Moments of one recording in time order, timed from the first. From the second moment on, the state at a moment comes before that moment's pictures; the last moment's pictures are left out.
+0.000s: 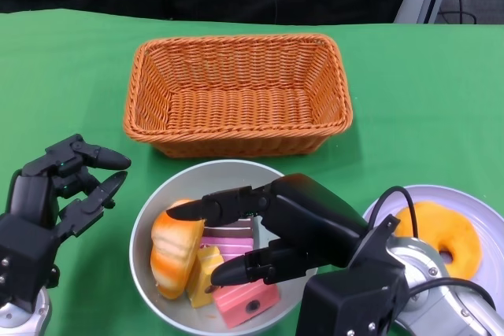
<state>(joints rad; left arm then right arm) -0.30 0.16 0.16 0.78 -0.02 -0.75 -0.06 -0.31 -0.12 0.51 0.03 -0.43 -0.30 0.21</state>
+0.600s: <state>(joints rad) -0.30 0.14 0.16 0.76 -0.08 -0.70 -0.09 -0.42 -0.18 0.59 0.28 -0.81 -0.56 -0.08</state>
